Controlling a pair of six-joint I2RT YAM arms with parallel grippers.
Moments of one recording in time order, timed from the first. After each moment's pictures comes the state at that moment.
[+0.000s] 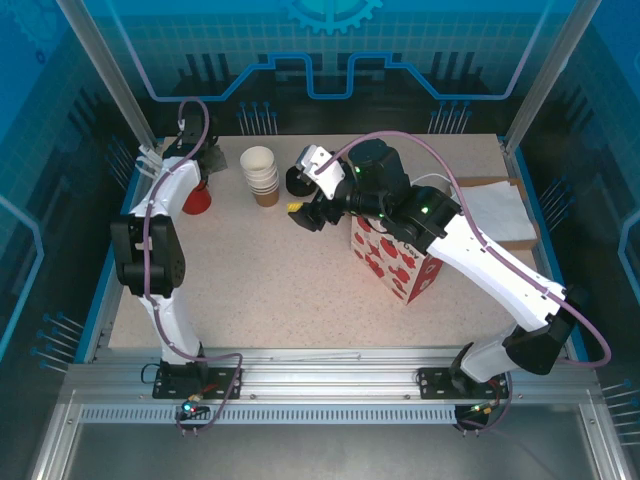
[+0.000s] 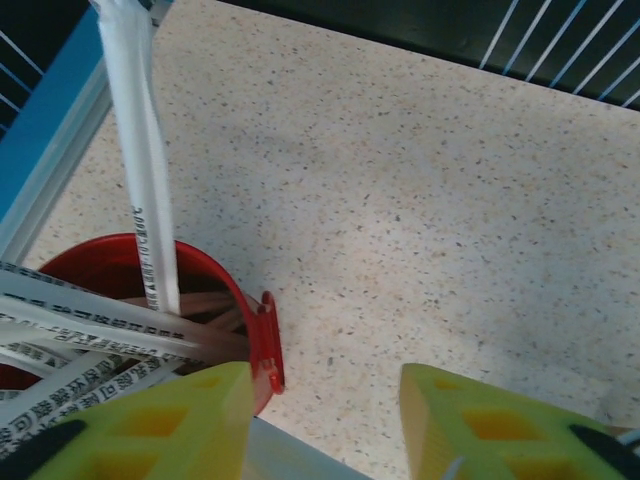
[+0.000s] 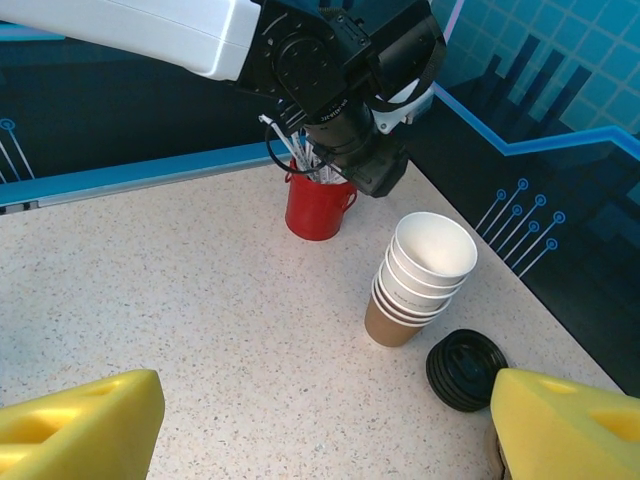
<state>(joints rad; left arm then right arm) 0.03 1.95 1.68 -0.56 -0.27 -0.28 0.83 1.46 1.64 -0.57 -0.11 -0.26</state>
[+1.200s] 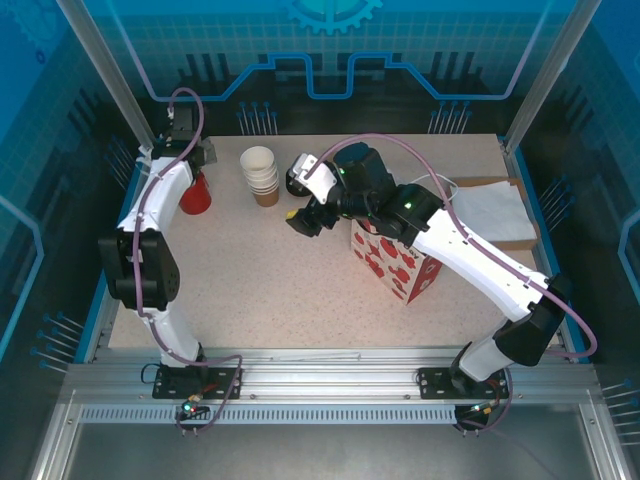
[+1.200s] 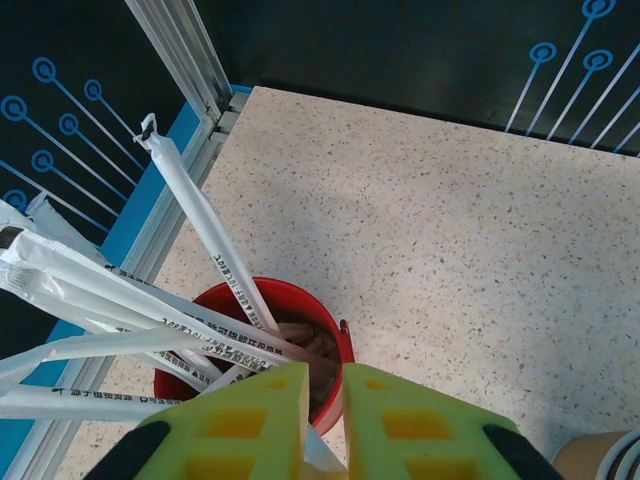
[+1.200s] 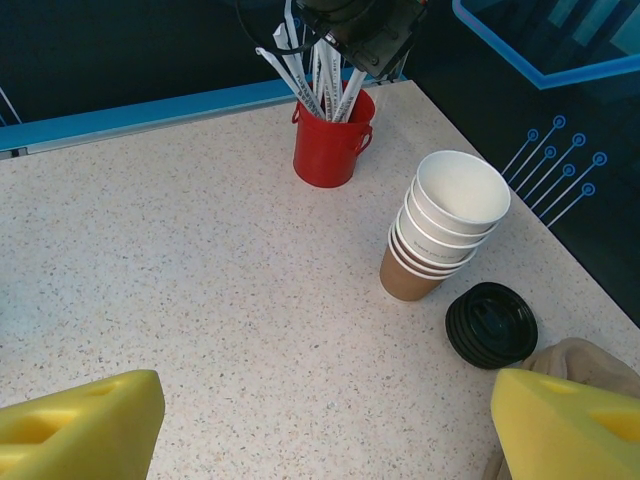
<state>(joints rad) 0.03 1.84 1.68 -0.58 -0.36 -0.18 0.82 1.53 1.64 -0.62 -0.11 -0.27</state>
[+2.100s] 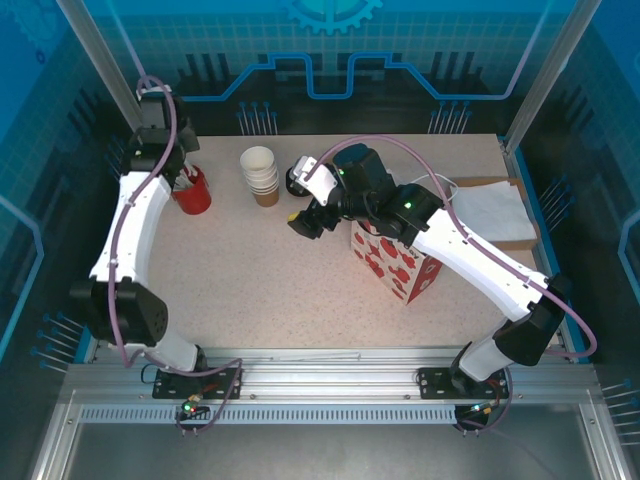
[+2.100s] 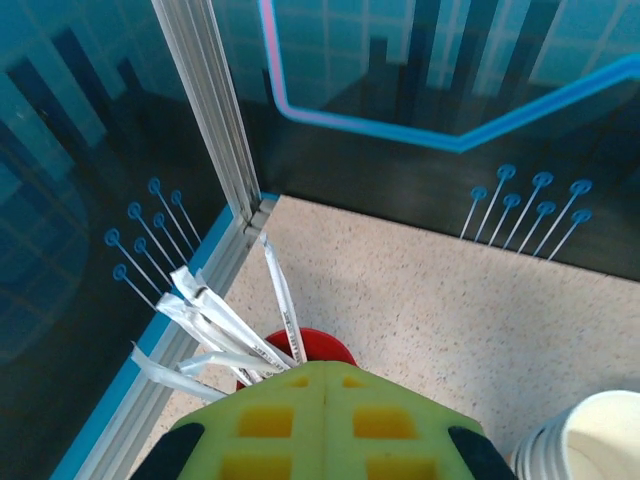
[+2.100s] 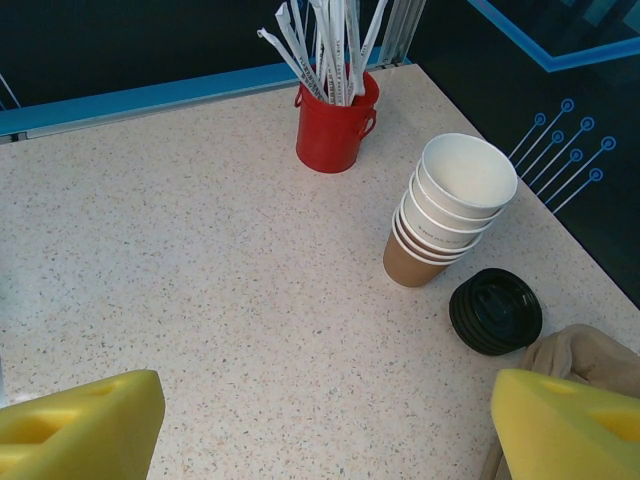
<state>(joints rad) 0.03 1.55 1.68 -0.63 -0.37 -0.16 0.82 1.53 1.64 -0.65 -0.11 -0.27</state>
